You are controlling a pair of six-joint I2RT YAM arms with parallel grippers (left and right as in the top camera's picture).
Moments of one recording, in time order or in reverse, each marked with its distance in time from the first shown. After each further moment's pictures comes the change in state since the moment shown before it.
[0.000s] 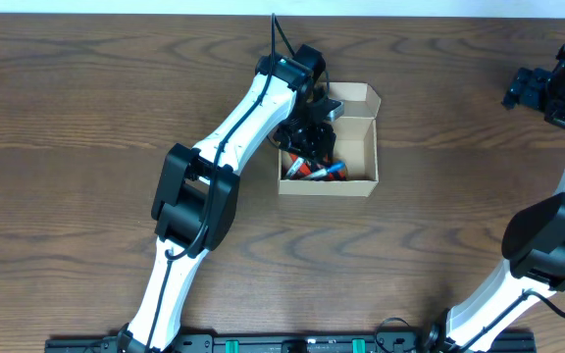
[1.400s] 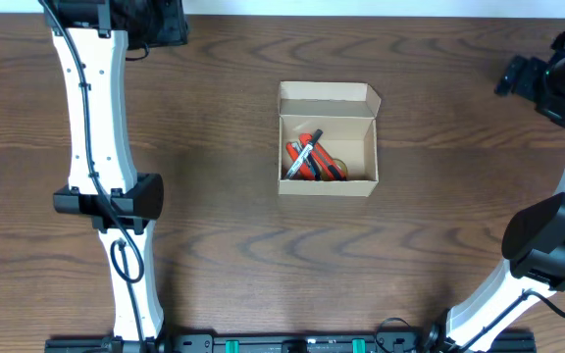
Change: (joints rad) left arm 0.473 -0.007 0.898 -0.415 -0.363 -0.224; right arm 0.000 0.000 0.000 0.084 -0.208 0.008
